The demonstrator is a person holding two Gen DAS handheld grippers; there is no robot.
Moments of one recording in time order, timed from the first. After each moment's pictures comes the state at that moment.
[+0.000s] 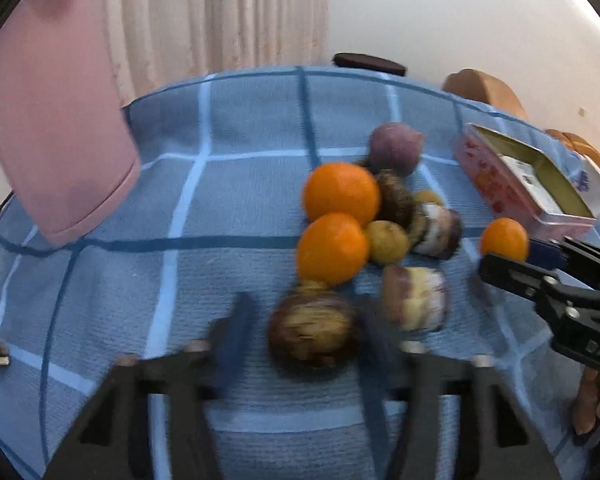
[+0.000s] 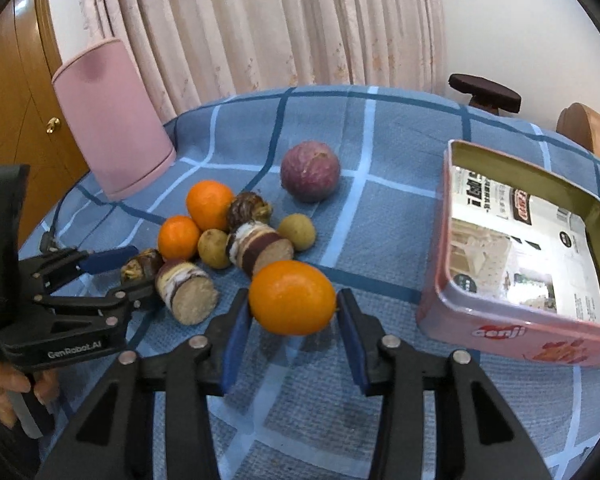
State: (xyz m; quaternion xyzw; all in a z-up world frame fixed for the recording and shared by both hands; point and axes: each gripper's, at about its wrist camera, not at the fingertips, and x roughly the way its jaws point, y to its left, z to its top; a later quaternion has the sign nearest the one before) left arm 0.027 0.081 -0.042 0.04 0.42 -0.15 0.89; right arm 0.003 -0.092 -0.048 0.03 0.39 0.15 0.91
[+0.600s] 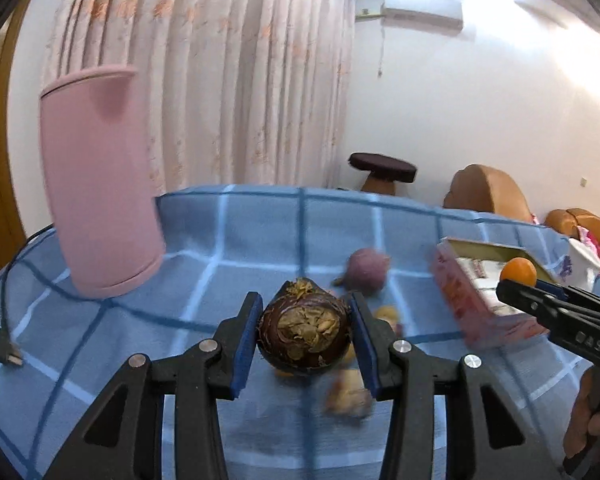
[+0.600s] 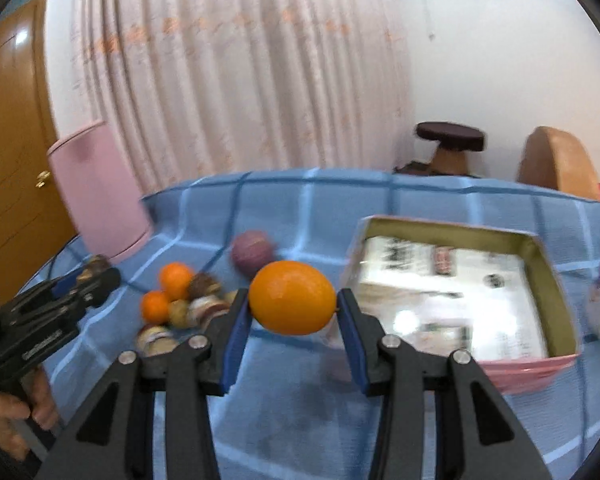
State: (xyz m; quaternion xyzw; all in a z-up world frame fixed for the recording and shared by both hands) left arm -0.011 0.069 0.010 -0.02 0.25 -0.12 0.96; right arm -0.019 -0.150 -0.010 0.05 0.27 0.09 0.96
